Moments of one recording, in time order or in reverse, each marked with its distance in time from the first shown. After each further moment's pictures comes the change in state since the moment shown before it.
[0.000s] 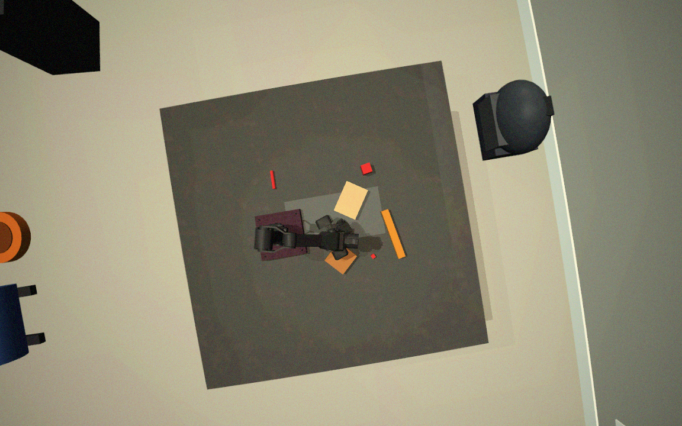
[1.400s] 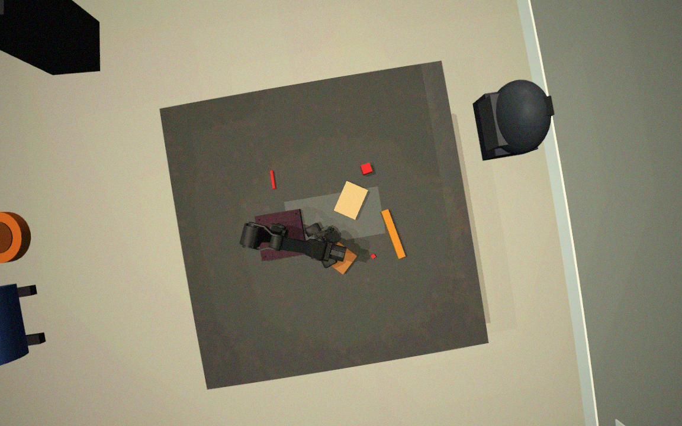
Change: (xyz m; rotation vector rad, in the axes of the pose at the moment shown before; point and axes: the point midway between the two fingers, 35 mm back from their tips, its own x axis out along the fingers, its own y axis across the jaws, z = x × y) arm 0.003 -0.008 -0.056 -0.002 -0.011 -0.013
